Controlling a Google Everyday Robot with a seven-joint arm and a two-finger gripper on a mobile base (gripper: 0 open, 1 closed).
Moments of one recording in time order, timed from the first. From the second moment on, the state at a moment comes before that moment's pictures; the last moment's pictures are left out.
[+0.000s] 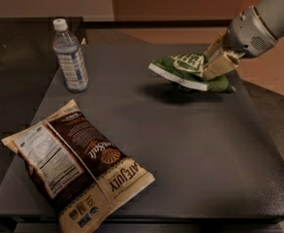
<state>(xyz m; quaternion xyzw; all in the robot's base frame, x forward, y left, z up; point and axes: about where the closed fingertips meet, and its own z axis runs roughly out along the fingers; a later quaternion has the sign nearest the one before) 0.558 -0.159 0.935 -0.62 0.72 0.16 0.28</state>
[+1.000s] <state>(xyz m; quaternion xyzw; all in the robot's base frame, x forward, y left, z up) 0.468 -0.069 0.933 -0.69 0.62 0.26 0.27</state>
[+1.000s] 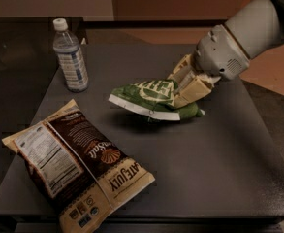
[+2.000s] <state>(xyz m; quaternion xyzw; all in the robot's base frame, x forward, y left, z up) 0.446 -0.022 0.930 -0.71 0.57 0.30 0.27</state>
